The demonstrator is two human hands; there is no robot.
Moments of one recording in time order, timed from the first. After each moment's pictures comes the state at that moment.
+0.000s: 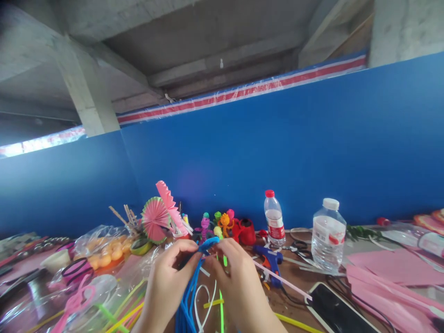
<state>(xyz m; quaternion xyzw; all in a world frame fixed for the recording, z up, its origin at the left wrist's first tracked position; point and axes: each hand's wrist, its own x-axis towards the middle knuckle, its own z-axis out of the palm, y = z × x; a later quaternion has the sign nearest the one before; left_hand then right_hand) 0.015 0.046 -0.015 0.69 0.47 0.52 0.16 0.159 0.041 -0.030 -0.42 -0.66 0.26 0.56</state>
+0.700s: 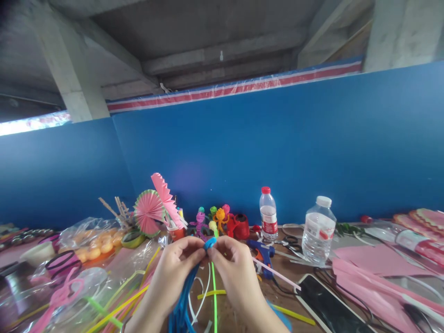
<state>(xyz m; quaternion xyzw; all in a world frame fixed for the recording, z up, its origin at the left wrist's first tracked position) 0.023 0.050 -0.016 0.62 0.42 0.49 0.45 0.154 0.049 -0.045 -0.40 -0.57 0.41 0.58</state>
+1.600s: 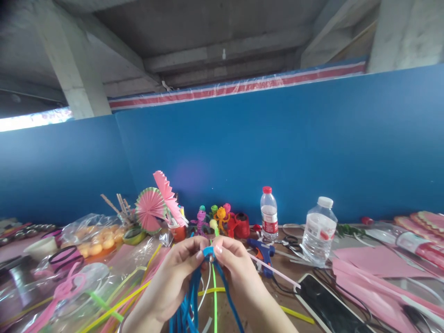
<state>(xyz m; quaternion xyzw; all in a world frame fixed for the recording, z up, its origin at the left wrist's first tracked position) 0.026 0.037 -0.012 0.53 0.27 0.48 0.64 0.153 0.044 -0.043 -0.12 -0.41 0.69 0.58</state>
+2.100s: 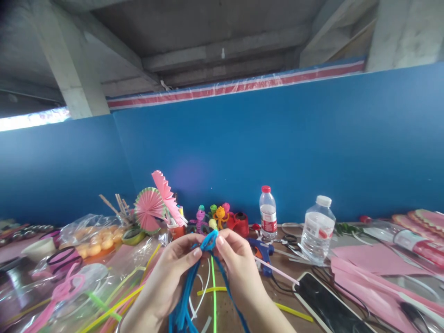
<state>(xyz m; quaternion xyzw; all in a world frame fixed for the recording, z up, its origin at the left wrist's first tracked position) 0.025 0.040 -0.013 0.50 0.30 0.52 0.62 0.155 0.048 -0.043 -0.24 -0.45 0.57 0.64</state>
